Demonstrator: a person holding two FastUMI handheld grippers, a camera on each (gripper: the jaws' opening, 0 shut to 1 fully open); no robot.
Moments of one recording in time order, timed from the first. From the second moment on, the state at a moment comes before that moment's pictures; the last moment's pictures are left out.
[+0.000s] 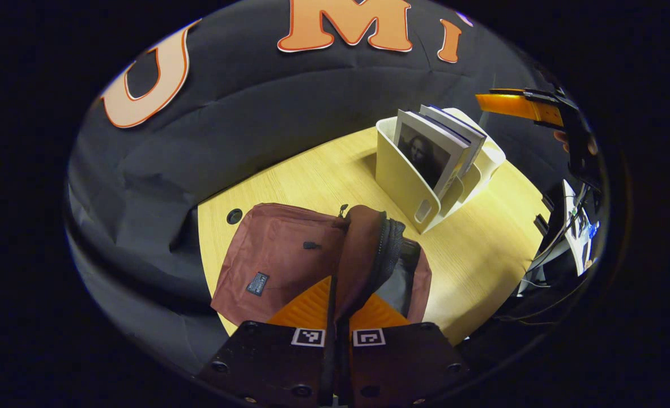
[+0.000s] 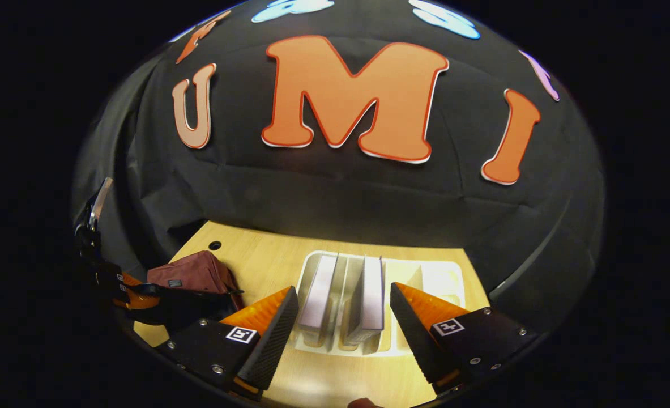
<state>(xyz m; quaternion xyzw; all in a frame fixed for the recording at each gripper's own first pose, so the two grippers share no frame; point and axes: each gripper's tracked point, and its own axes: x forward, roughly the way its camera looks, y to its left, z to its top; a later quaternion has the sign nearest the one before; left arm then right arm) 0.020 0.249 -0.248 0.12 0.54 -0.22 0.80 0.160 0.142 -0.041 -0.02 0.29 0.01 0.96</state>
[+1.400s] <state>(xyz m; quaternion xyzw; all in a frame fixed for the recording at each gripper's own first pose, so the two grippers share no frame) -0.008 0.238 -0.264 0.03 0.58 -0.13 0.80 0.233 0.154 -0.180 0.03 0.57 0.02 0.82</state>
